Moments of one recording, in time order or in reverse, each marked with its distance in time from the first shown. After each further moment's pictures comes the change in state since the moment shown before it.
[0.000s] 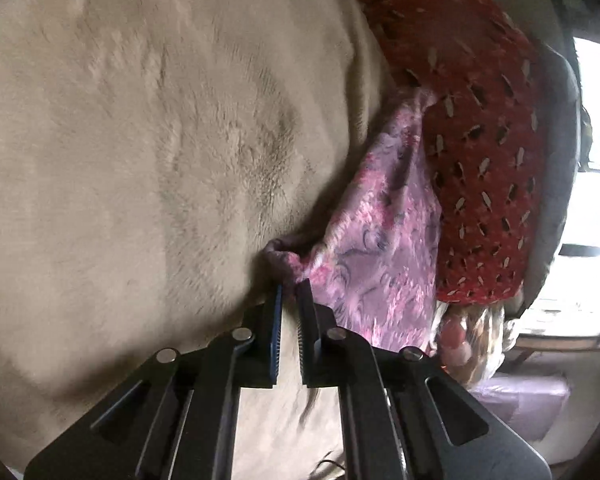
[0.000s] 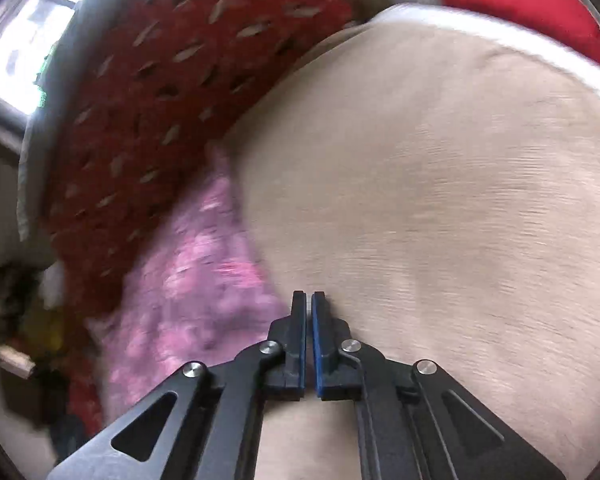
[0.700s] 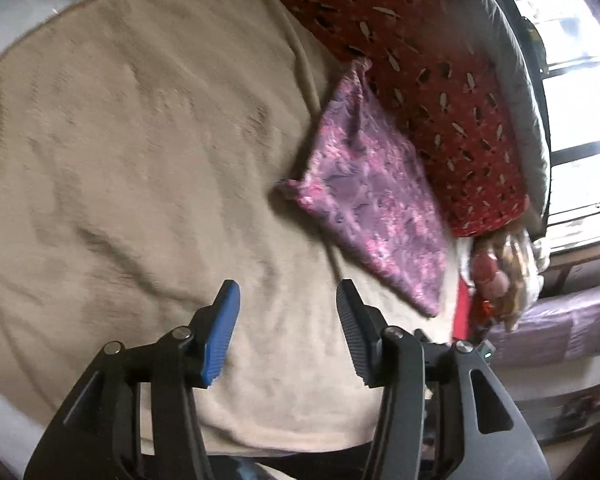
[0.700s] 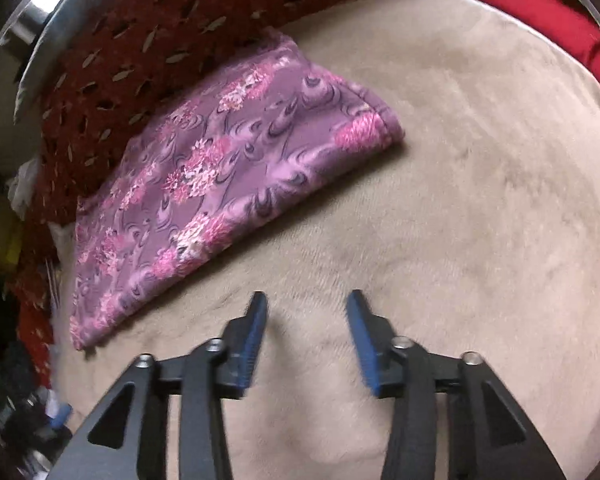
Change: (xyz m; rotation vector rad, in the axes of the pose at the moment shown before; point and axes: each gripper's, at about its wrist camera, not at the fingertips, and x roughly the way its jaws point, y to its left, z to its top) left arm -0.080 -0.004 -0.049 0.280 -0.008 0.087; right arm -0.023 0.056 -0.119 -0.195 0.228 -0.202
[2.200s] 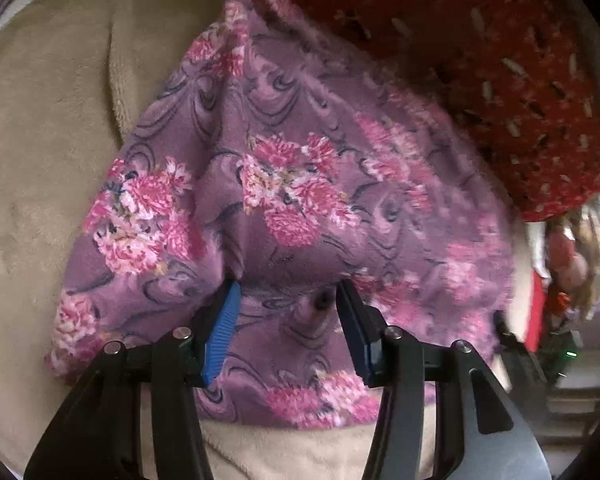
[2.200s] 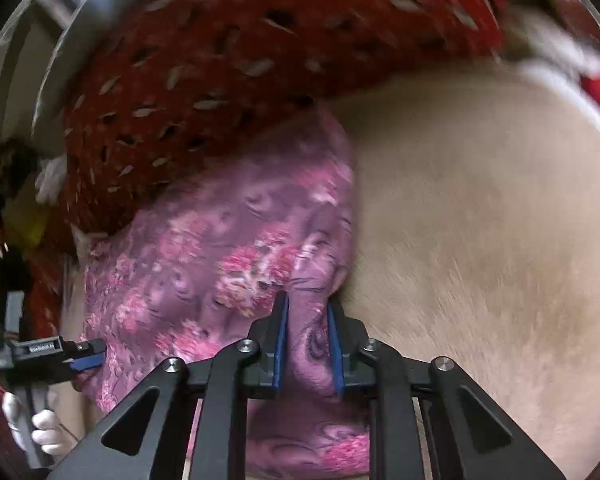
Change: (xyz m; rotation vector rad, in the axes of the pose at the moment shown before) left arm 0.171 -0.138 0.078 0.145 0.110 0.232; right arm 0.050 -0.011 0.142 -0.190 -0.081 0.219
